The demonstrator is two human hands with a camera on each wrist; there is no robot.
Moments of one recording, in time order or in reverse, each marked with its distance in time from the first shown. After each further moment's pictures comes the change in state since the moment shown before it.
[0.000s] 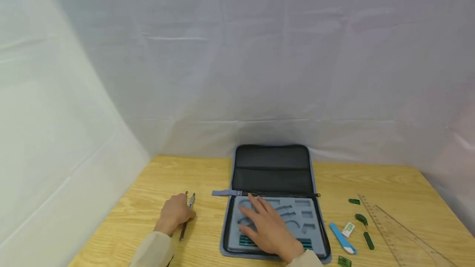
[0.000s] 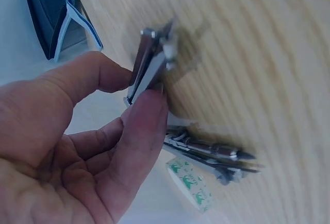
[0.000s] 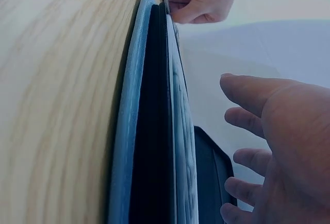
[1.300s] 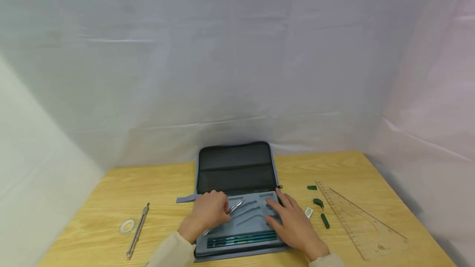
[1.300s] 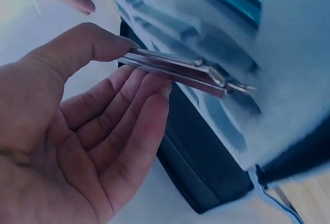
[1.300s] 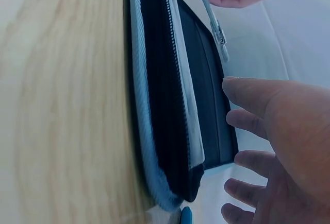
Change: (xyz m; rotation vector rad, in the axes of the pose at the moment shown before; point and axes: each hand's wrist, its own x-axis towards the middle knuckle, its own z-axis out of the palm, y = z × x) left_hand -0.020 0.128 0.013 0.141 -0.056 0.625; right_hand -0.069 0.044 -0.033 -0.072 0.216 0.277
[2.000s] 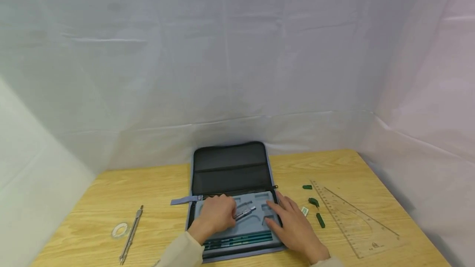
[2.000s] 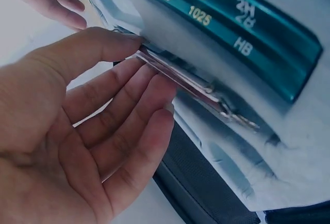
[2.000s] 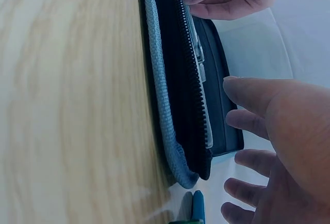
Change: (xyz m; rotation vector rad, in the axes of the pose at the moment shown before) left_hand 0.017 0.018 0.022 0.137 -0.070 0.055; right_hand -0.007 0.010 0.001 0.011 0.021 0.023
